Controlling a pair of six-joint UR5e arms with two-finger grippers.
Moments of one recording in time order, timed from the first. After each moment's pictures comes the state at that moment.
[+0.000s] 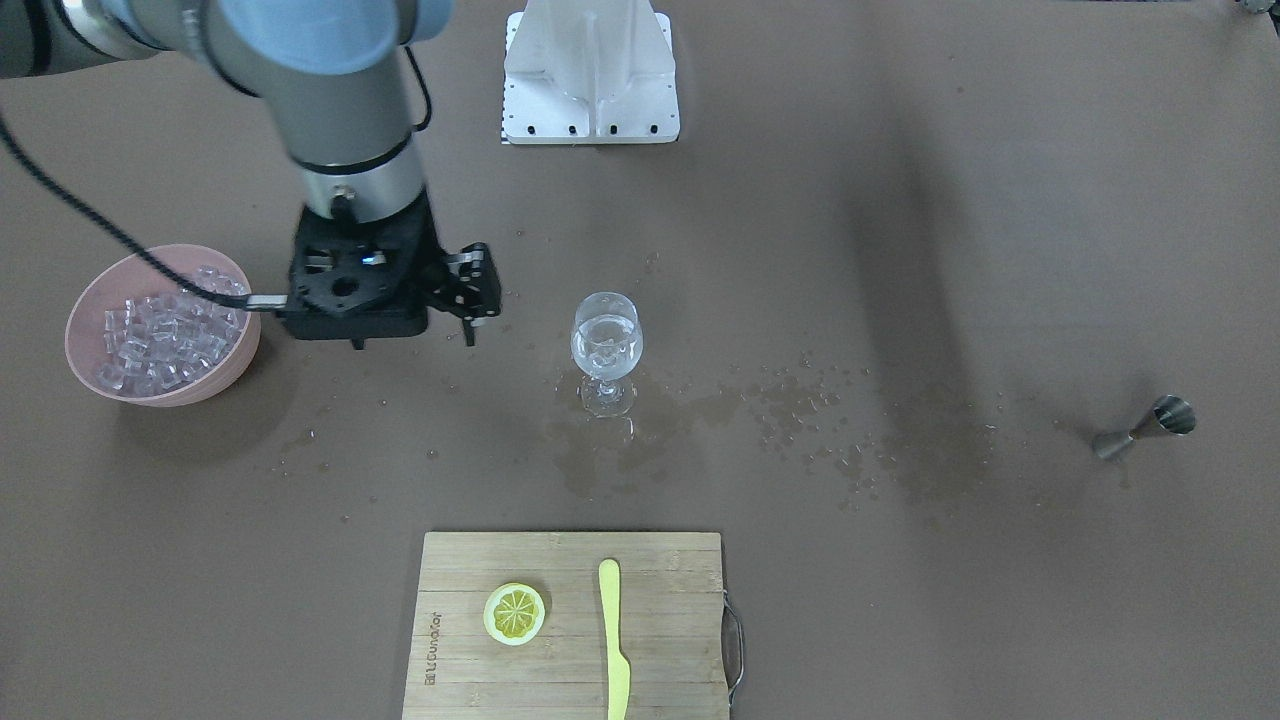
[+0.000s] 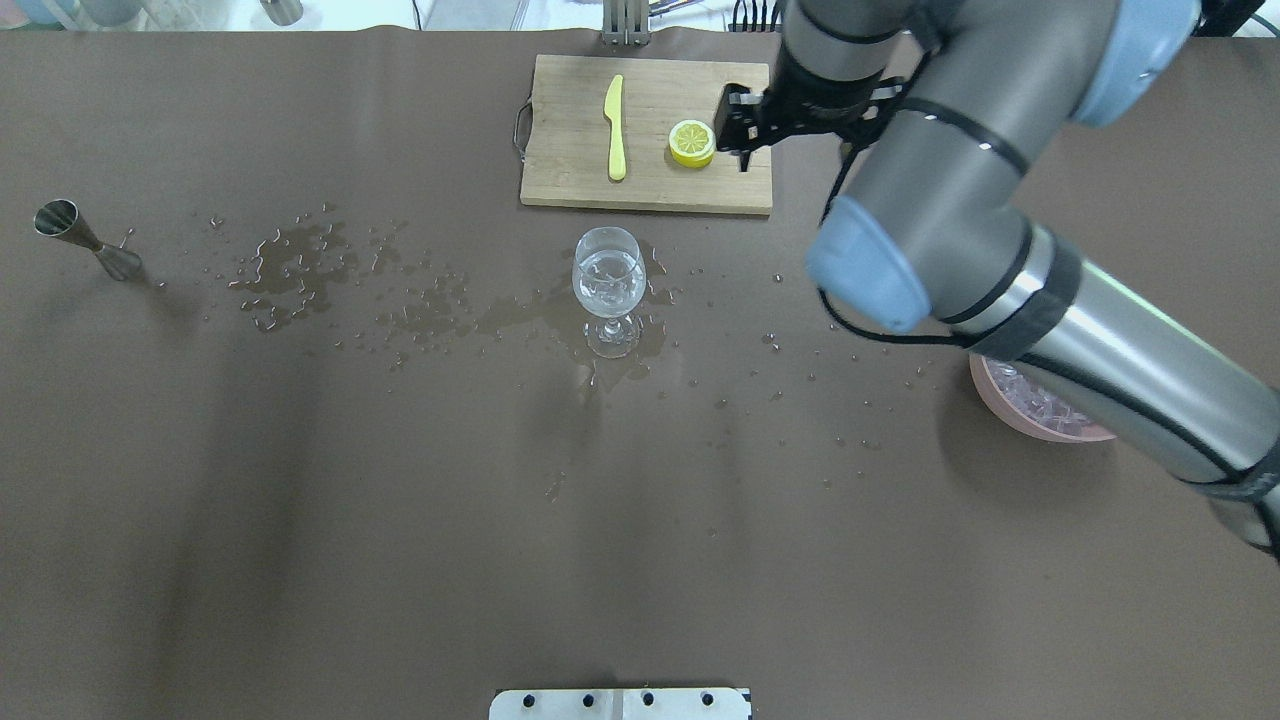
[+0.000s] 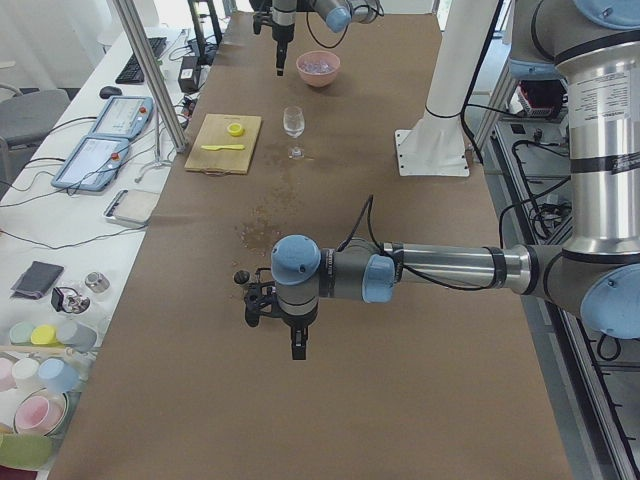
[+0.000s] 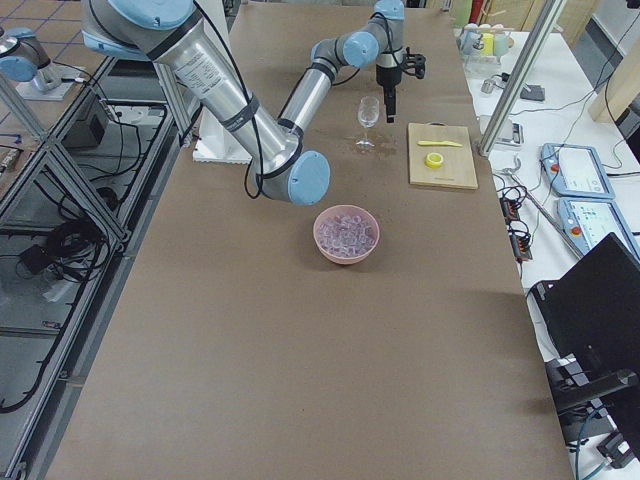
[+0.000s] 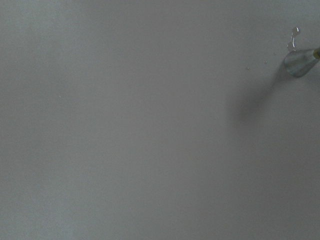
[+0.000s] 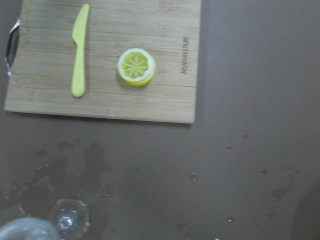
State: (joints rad) left arm -1.56 -1.42 -1.75 -1.61 -2.35 -0.10; right arm 0.91 -0.80 1.76 -1.91 2.03 0.82
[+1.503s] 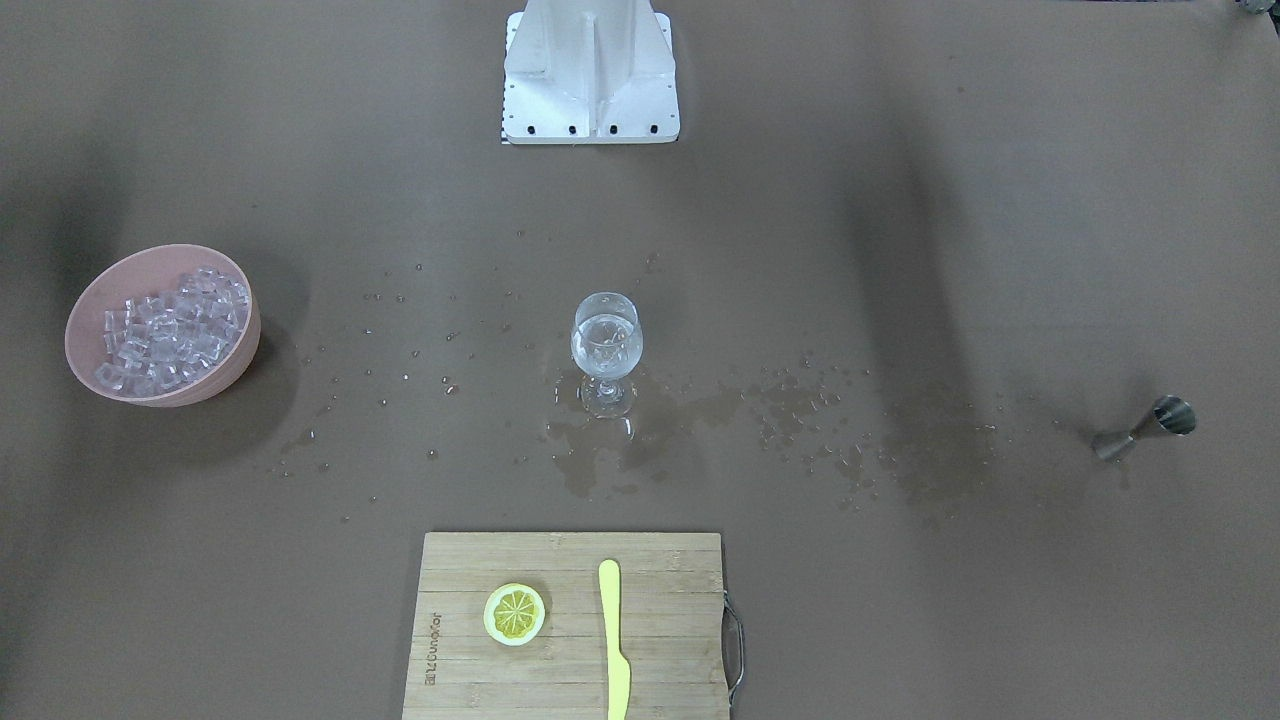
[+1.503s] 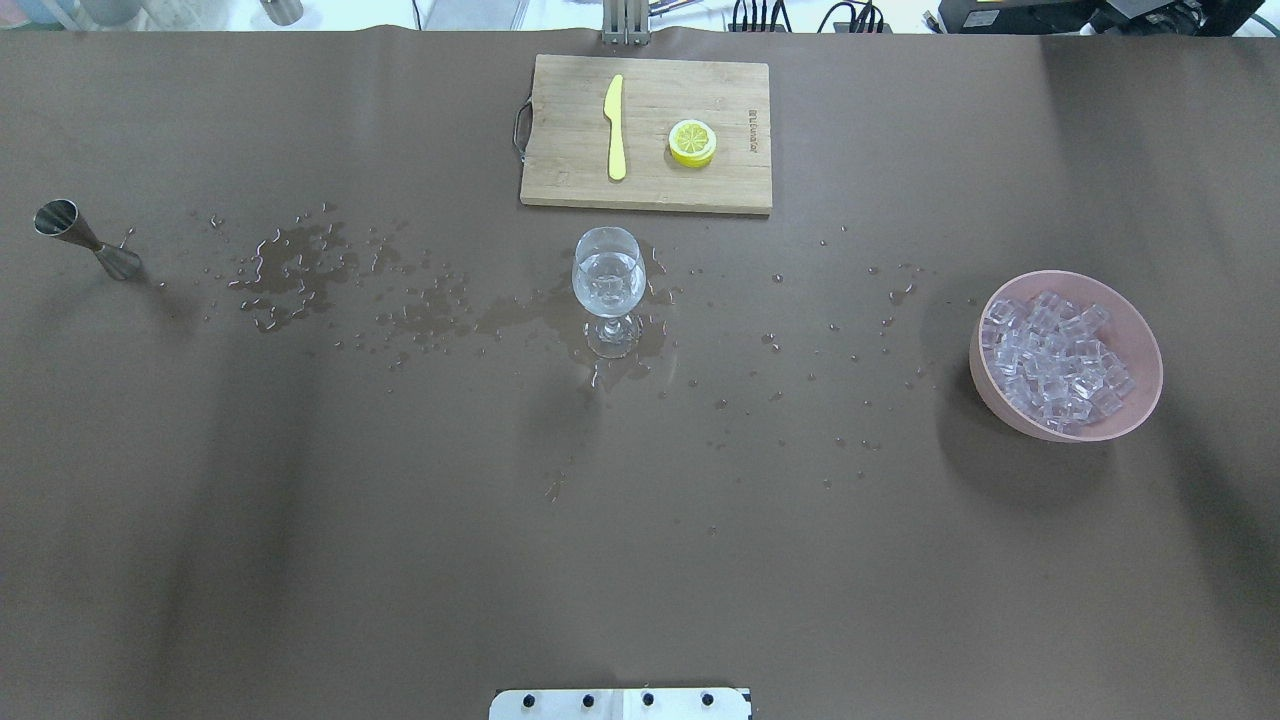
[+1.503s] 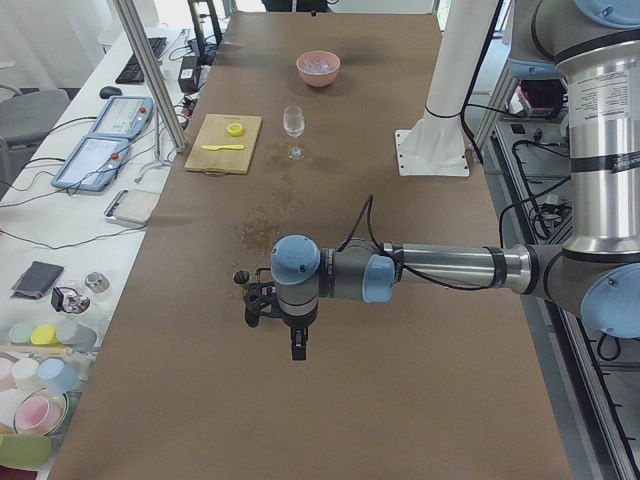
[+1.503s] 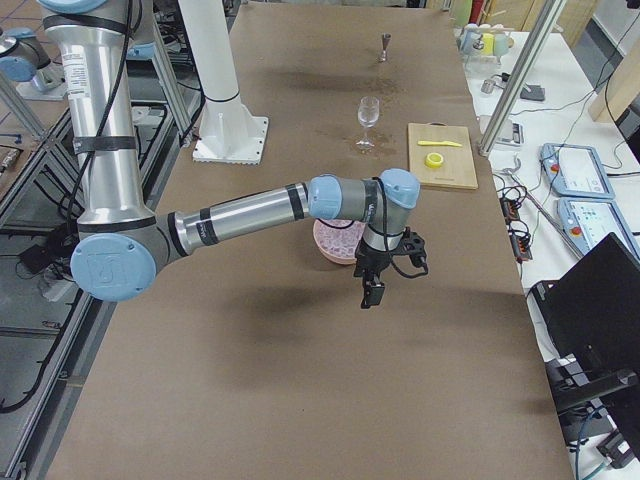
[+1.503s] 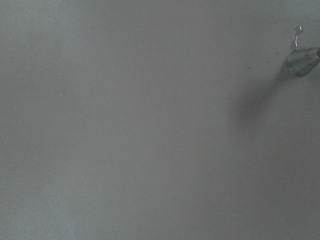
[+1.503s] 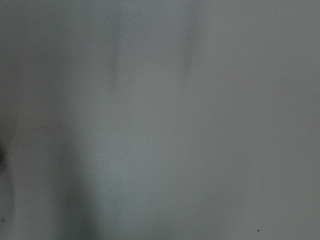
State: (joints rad) left arm -1.56 -1.42 -1.74 -1.61 -2.35 -0.10; right arm 1.40 -1.50 1.78 -1.90 2.14 -0.04
